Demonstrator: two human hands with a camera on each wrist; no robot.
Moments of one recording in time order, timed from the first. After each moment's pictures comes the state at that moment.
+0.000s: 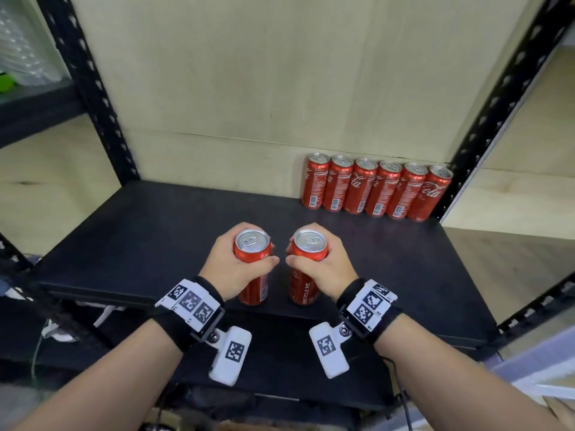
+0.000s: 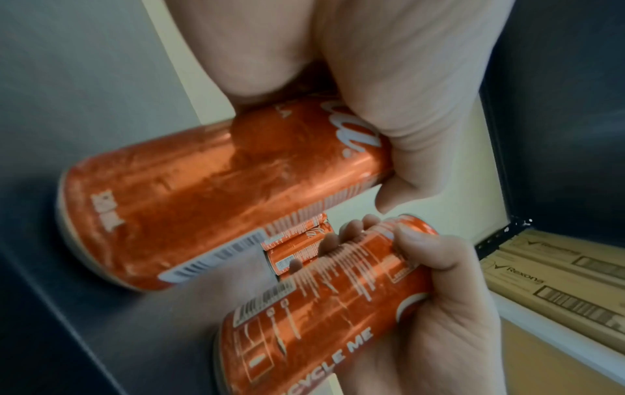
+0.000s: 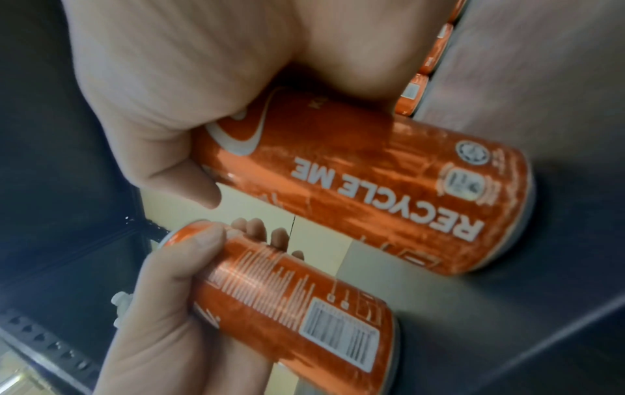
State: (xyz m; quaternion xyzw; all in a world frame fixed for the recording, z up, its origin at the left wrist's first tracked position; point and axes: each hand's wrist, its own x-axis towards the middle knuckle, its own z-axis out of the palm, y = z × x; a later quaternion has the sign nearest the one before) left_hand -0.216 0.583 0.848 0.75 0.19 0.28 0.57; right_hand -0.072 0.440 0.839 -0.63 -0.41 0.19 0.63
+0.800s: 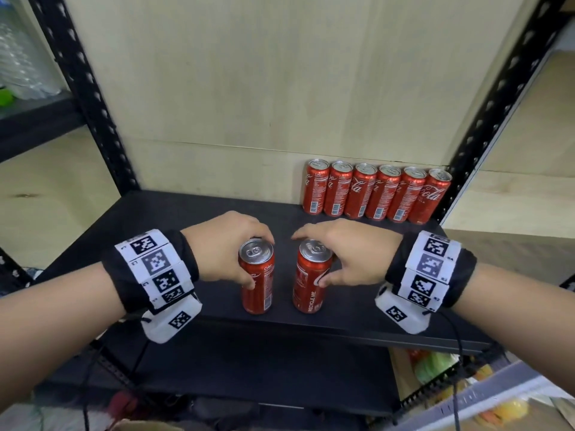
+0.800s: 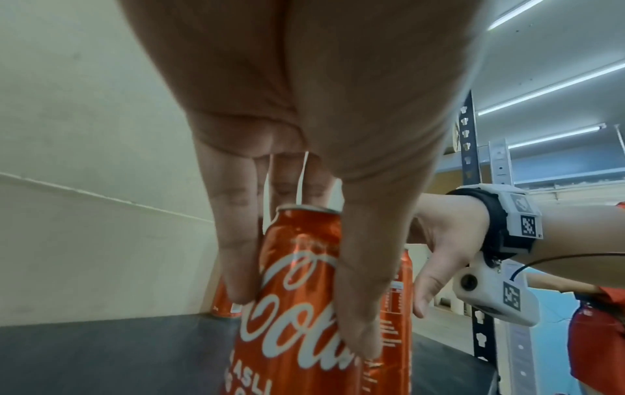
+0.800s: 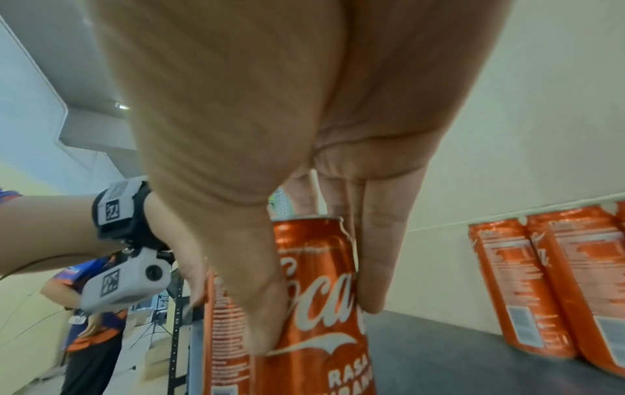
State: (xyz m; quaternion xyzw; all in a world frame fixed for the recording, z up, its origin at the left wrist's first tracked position) left_hand -0.219 0.619 0.937 0.99 0.07 -0.03 0.14; right_hand -0.047 0.423 0.937 -0.75 -0.65 0.09 0.02
